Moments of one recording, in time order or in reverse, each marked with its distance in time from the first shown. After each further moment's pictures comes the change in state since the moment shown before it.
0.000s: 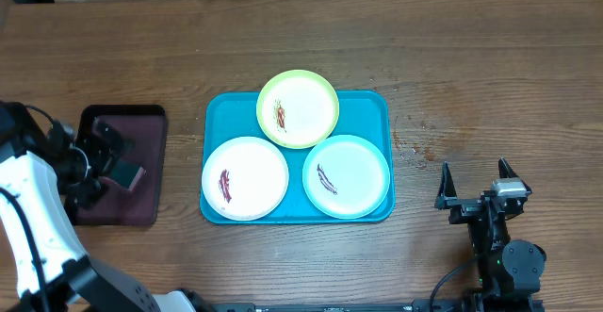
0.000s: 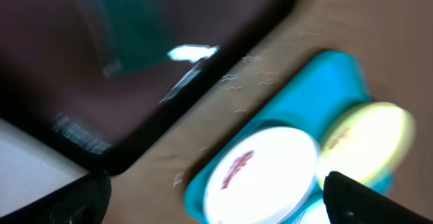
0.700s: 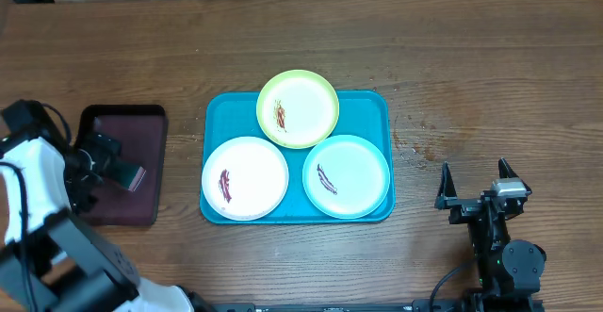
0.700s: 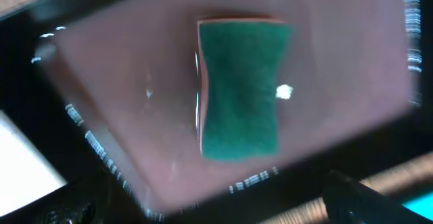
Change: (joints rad) left arm -0.013 0.197 -0.053 0.238 -0.256 -0.197; right arm 0.000 0.000 0.000 0.000 0.000 0.000
